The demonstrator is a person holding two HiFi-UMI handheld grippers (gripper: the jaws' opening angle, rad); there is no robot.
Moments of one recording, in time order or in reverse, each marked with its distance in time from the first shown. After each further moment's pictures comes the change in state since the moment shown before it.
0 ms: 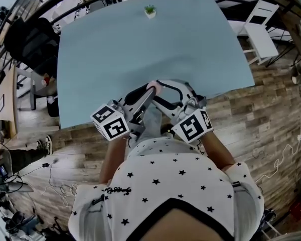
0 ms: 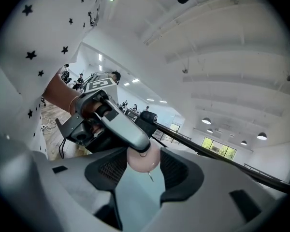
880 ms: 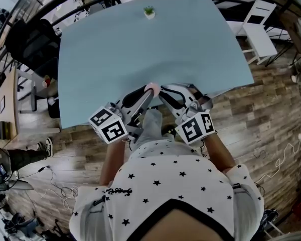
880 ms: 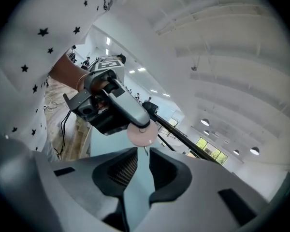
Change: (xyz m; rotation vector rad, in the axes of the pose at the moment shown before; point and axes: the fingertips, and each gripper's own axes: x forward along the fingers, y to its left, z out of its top) left arm -0.014 -0.015 -0.003 0.034 -0.002 -0.004; right arm -0.020 0.009 -0.022 -0.142 0.125 -0.037
